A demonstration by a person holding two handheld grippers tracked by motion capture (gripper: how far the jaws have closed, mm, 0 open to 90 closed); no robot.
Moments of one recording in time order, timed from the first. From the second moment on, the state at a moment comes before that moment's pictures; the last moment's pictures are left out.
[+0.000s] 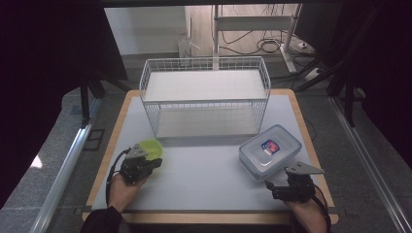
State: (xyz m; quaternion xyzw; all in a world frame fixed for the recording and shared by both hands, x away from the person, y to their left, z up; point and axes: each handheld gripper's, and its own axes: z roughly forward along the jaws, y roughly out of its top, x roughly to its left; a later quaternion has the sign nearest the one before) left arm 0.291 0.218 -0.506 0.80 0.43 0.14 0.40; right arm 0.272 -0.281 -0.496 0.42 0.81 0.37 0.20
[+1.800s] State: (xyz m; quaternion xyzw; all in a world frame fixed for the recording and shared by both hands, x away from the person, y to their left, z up) left arm 0.268 0.194 -0.510 0.81 0.36 0.17 0.42; right arm 0.285 -0.319 -0.451 0.45 0.78 0.38 0.22
